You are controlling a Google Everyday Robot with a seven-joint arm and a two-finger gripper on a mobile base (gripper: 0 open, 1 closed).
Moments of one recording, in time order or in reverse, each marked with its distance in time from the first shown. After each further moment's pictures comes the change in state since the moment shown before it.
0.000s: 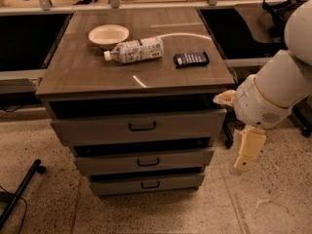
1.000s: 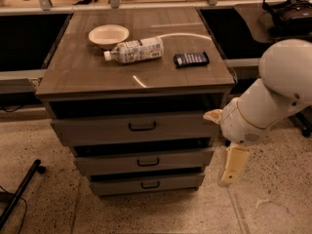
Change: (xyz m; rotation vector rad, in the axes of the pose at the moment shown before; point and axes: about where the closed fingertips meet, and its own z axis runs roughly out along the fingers) arm 0.010 0.001 0.060 -0.026 -0.009 -0.023
